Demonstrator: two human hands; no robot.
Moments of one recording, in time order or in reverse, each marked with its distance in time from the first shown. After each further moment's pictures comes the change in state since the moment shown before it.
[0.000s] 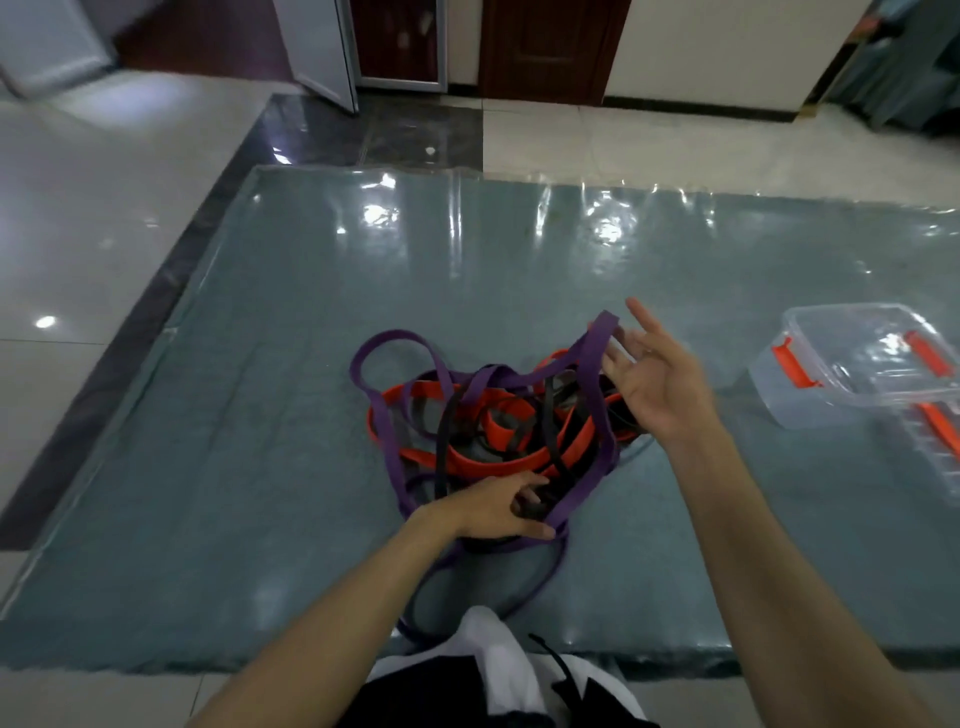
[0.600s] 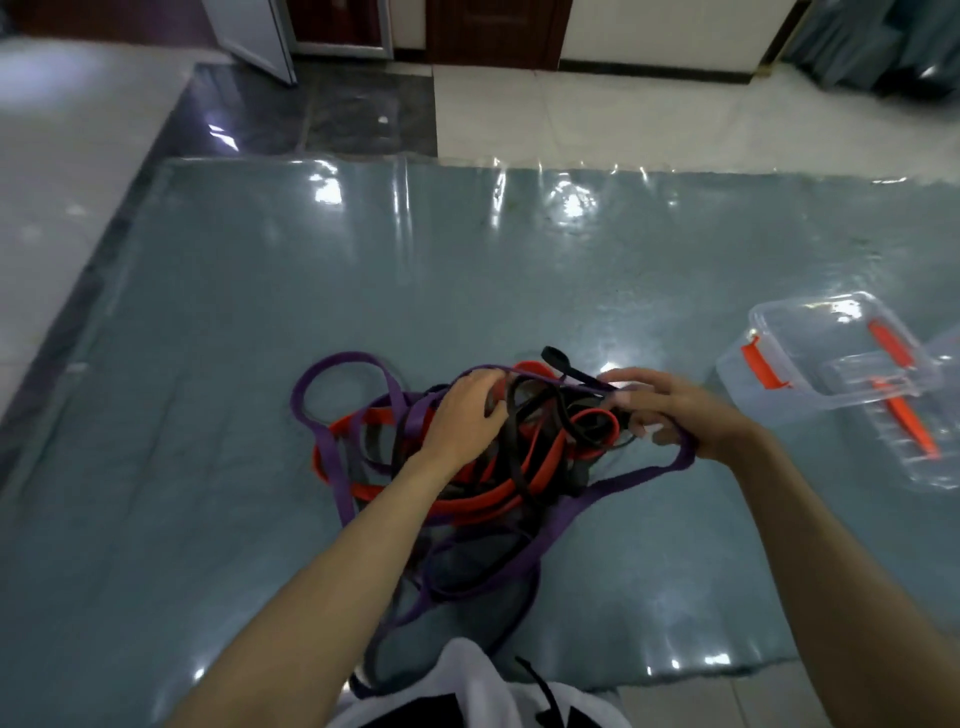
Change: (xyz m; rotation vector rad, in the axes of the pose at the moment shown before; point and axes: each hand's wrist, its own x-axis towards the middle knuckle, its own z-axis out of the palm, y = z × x) left_hand 0.103 0.036 -0.090 0.121 0.685 0.182; right_hand 0.028 -0.069 -0.081 -0.868 -0.096 0.336
